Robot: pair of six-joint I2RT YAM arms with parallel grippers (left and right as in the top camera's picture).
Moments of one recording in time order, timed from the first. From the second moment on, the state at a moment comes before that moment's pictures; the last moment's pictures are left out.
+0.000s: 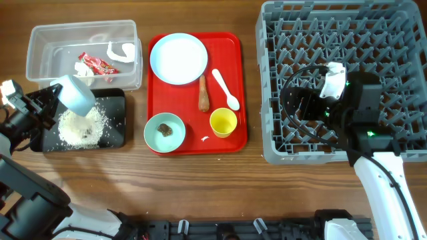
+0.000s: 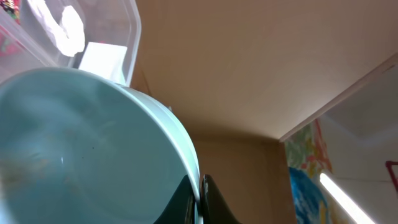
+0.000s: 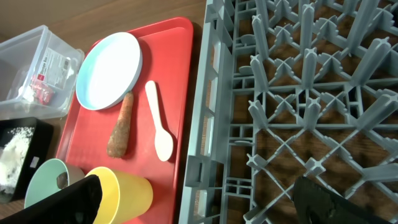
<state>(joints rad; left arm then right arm) 0.87 1.78 1.17 -0.69 1.53 -0.29 0.00 1.13 0.86 -0.49 -0.39 0.20</state>
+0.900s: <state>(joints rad) 0.84 1.78 1.17 -0.69 1.49 -0.31 0.00 1.13 0.86 -0.49 -0.39 0.20</state>
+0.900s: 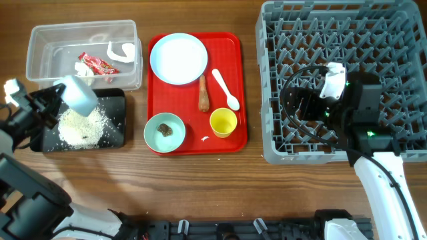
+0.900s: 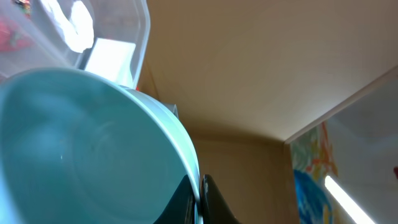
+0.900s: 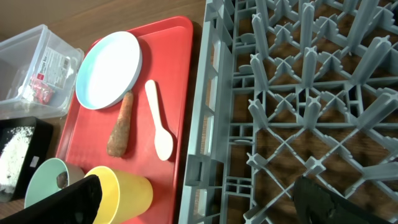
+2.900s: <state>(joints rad) -0.52 1.57 1.22 -0.84 -0.22 -0.41 0.00 1.14 0.86 -0.50 -0.39 0.20</state>
